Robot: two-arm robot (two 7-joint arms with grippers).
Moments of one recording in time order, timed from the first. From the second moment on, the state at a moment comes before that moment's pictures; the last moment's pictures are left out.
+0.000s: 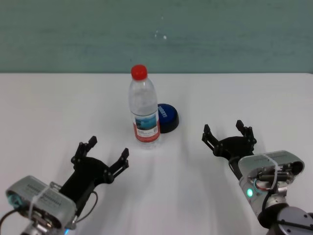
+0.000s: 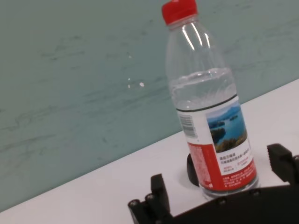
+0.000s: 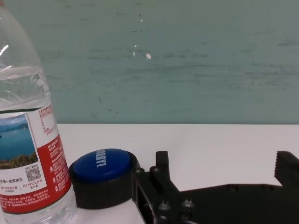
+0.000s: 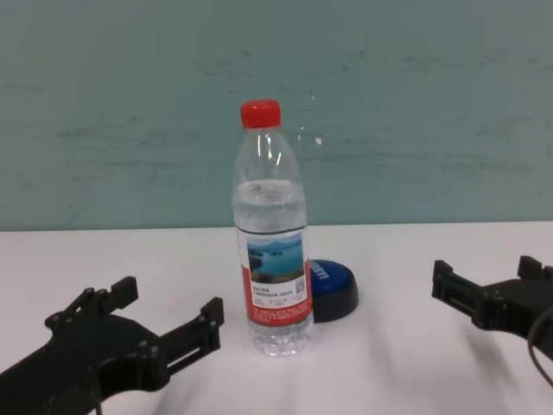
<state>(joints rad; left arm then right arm) 0.19 0.27 0.18 -1.67 0.05 -0.23 -0.21 -0.06 0.16 -0.26 -1.64 0.19 -0.04 -0.06</state>
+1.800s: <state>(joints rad) 0.18 0.28 0.19 -1.66 0.06 -0.24 -0.22 -0.06 0.18 -0.24 -1.66 0.20 -0.03 0.00</state>
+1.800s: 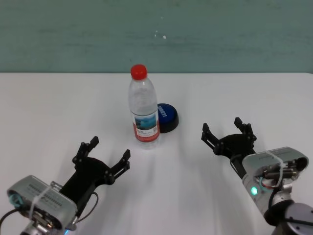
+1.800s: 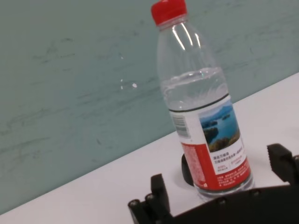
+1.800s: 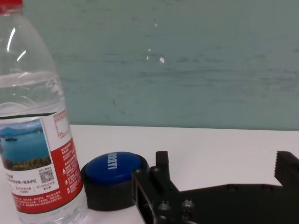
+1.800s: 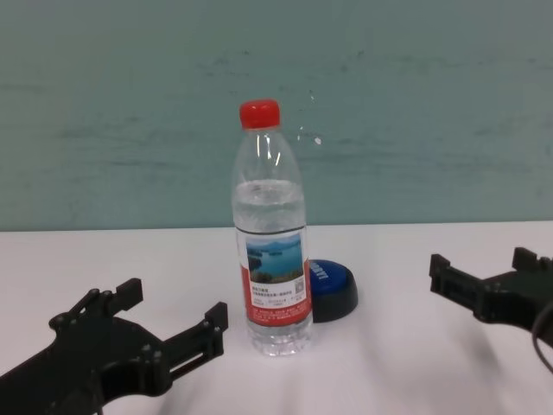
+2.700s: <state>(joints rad) 0.18 0.28 0.19 -1.66 0.06 -0.24 -0.22 -0.10 0.32 -0.16 -1.78 0.39 0.05 0.31</state>
